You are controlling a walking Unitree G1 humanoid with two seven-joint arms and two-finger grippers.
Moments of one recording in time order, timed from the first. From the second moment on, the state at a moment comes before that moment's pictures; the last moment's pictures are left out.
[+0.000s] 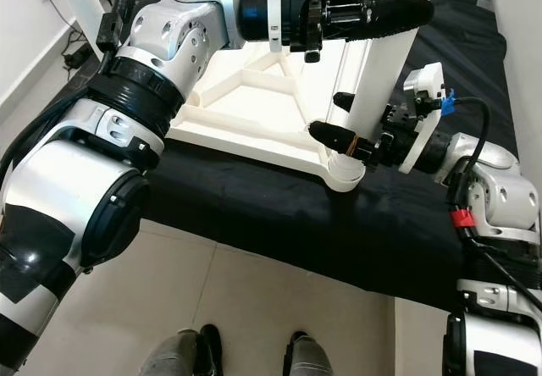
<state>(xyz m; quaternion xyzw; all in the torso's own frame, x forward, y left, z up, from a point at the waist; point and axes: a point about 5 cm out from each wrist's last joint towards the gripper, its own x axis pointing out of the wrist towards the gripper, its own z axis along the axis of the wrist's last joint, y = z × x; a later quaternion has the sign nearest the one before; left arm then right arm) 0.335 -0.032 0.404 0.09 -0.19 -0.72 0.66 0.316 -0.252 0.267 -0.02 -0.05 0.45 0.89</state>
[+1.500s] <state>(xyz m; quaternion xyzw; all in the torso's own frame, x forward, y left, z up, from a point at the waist) 0.336 -0.035 0.396 0.11 -0.17 -0.72 0.66 0.313 -0.284 0.270 -0.04 -0.12 0.42 0.90</state>
